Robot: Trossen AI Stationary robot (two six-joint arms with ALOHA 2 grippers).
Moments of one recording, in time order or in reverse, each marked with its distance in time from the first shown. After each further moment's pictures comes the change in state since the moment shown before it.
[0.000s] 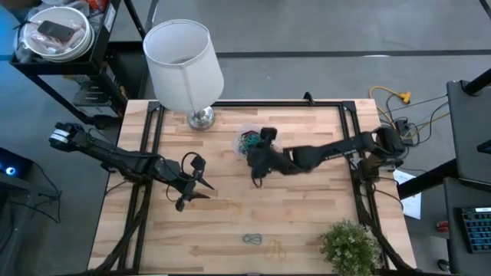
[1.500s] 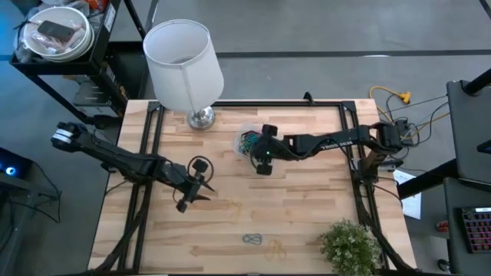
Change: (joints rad) left arm 0.000 0.072 -0.003 -0.040 0.000 -0.050; right arm -0.156 0.004 -0.072 -0.073 -0.369 0.120
